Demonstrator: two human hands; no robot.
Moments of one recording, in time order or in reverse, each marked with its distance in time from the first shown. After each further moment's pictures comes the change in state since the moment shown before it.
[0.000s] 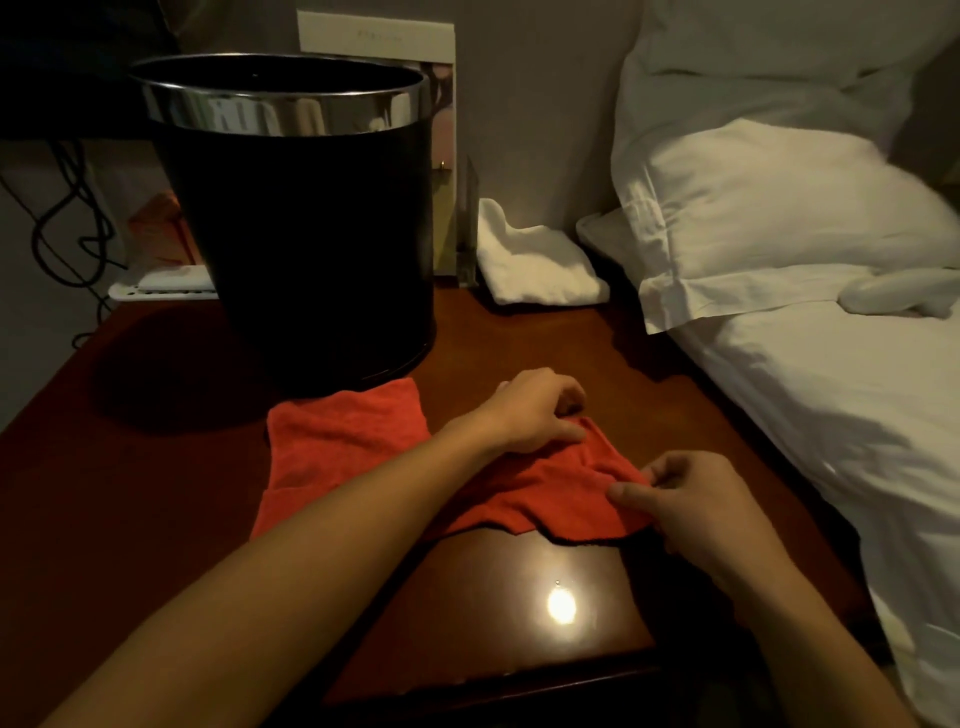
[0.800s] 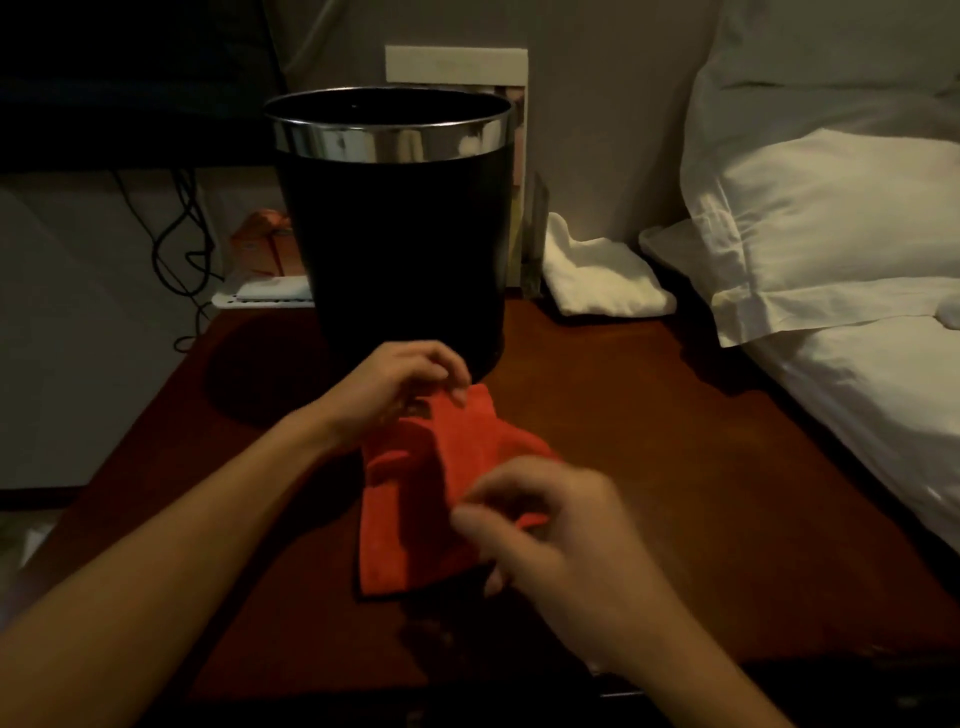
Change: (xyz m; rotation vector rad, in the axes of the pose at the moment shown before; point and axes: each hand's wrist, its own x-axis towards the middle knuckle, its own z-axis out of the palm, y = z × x) left_hand -0.146 -0.059 -0.117 -0.901 0.204 -0.194; right_hand -0.090 -0.091 0.081 0.345 -0.416 -0.607
